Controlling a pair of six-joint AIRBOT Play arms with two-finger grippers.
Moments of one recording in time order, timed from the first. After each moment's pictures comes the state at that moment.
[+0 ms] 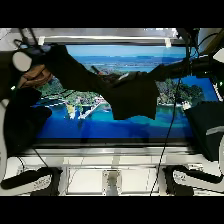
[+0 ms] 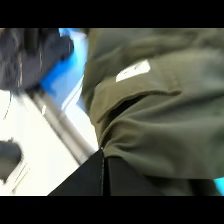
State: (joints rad) left arm -0.18 -1.33 1.54 1.43 -0.74 -1.67; right arm -0.04 -1.31 1.50 -0.63 1.50 1.06
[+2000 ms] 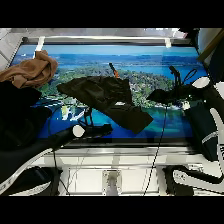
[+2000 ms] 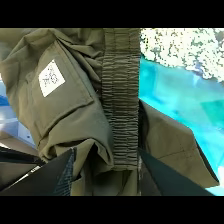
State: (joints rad) left arm -0.75 -1.22 0.56 0.57 -0.34 -1.59; right arm -0.12 -1.31 1.11 -0.84 1.22 1.18
